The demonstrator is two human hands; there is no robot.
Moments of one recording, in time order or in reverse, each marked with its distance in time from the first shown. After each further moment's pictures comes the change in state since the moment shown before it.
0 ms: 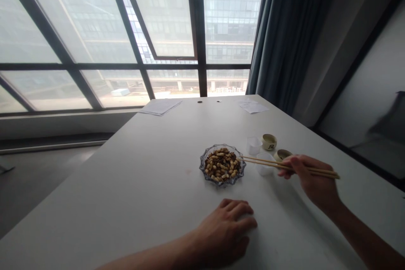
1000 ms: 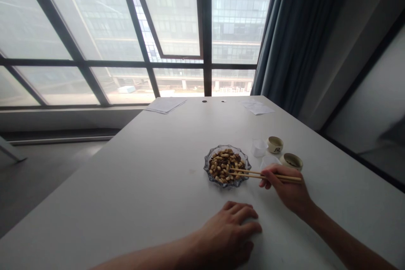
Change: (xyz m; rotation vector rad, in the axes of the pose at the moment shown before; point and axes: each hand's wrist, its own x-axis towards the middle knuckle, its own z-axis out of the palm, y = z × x) left_hand 0.000 0.001 0.000 0.028 0.003 0.011; right_hand -0.013 0.006 0.056 0.050 -0.267 0.072
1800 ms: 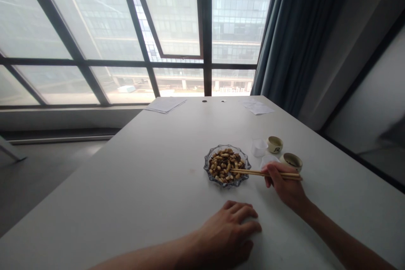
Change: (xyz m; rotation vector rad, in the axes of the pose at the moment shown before) left_hand -0.001 -0.001 0.001 -0.030 -0.005 -0.007; right_hand 0.007 0.019 0.002 -0.013 0.072 -0.022
